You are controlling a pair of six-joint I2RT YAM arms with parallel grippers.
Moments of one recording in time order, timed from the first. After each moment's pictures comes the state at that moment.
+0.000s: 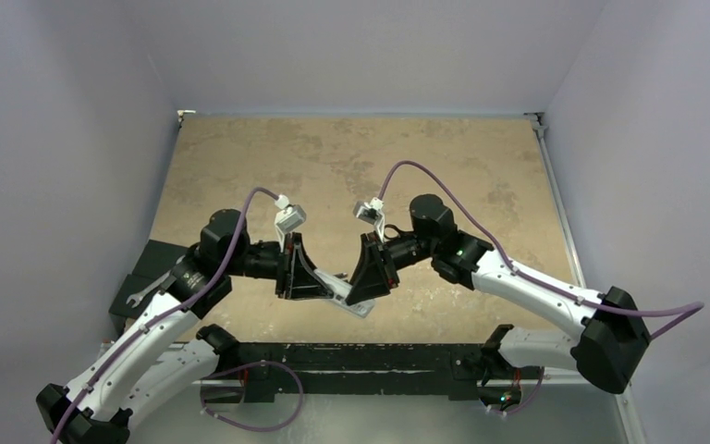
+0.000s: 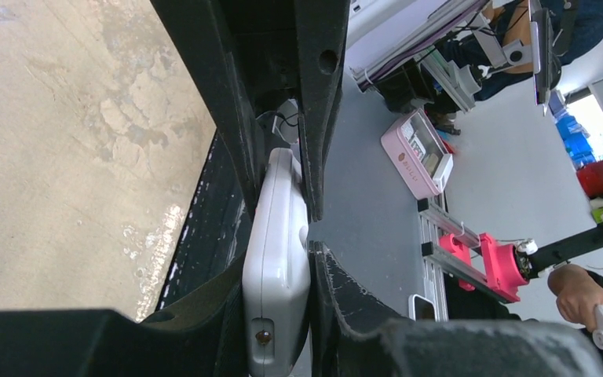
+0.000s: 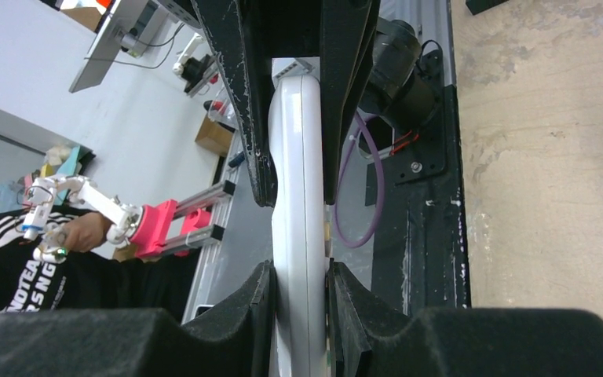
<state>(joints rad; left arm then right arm) -0.58 0.73 0.72 -0.29 0.97 -0.49 0.82 1.20 0.81 0.12 -1.06 0.56</state>
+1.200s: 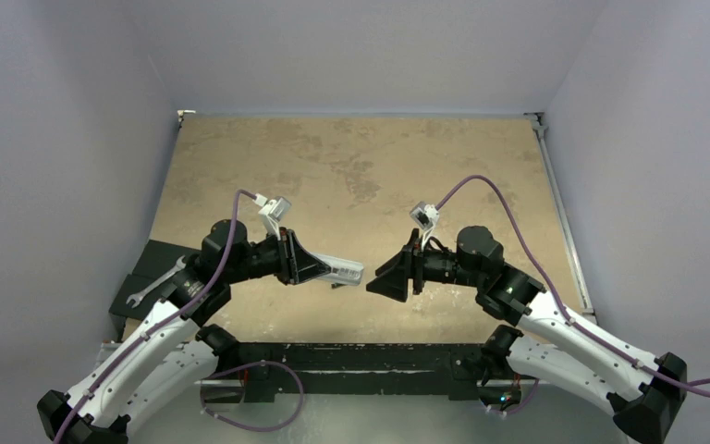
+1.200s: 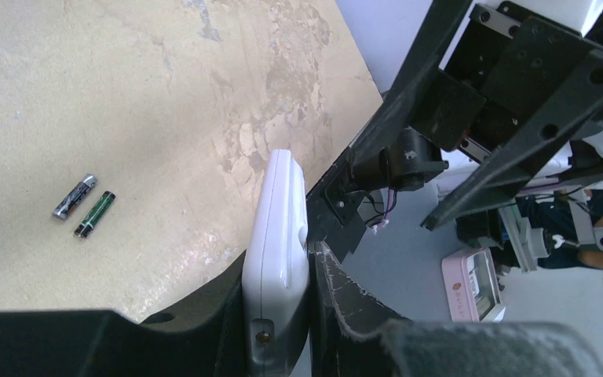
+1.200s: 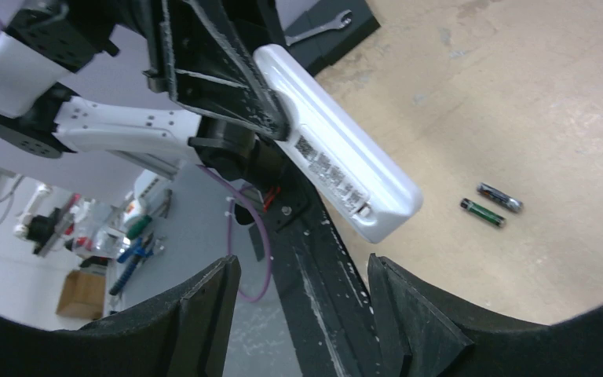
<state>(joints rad) -0.58 0.67 0.64 -0.30 0.53 -0.68 0.81 0.77 0.63 -0.10 -0.47 0.58</state>
